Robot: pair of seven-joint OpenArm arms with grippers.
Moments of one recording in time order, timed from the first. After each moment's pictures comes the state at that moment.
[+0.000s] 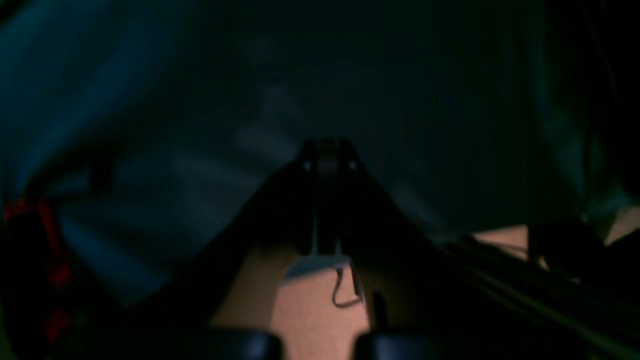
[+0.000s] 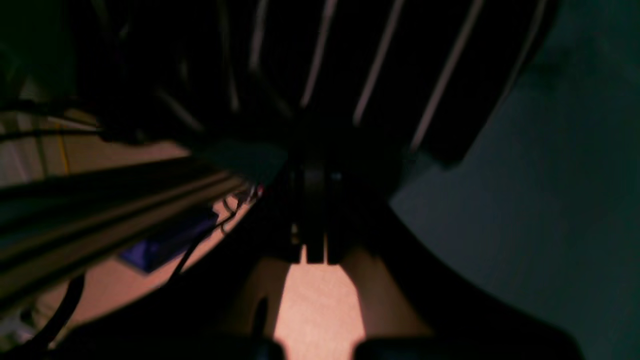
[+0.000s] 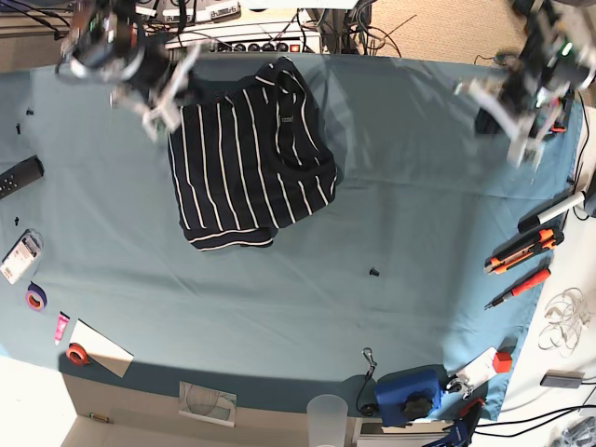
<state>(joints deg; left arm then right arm) 30.2 -11.2 -29.1 123.6 -37.9 -24.1 67.1 -33.1 8.6 21.5 131.3 34.0 34.6 -78.2</state>
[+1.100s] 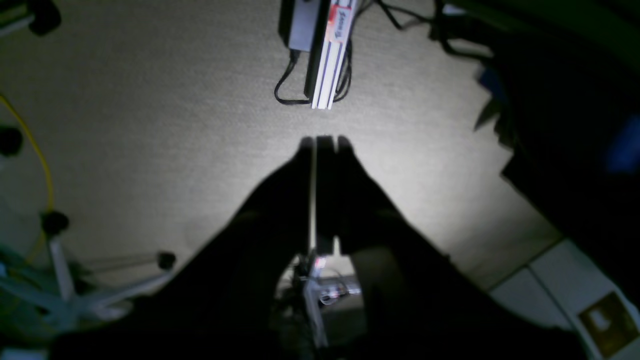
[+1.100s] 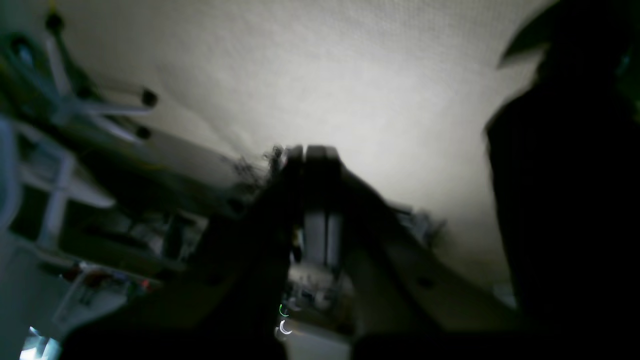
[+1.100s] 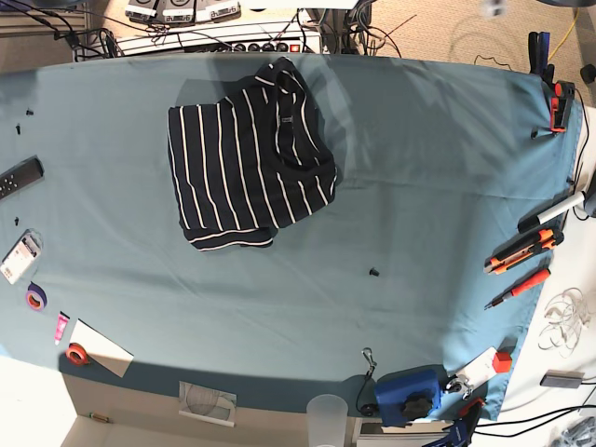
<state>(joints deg) 45.6 -3.6 -24.0 86.9 -20.9 -24.7 51.0 -48.1 15.8 19.8 88.3 21.4 36.2 -72.5</state>
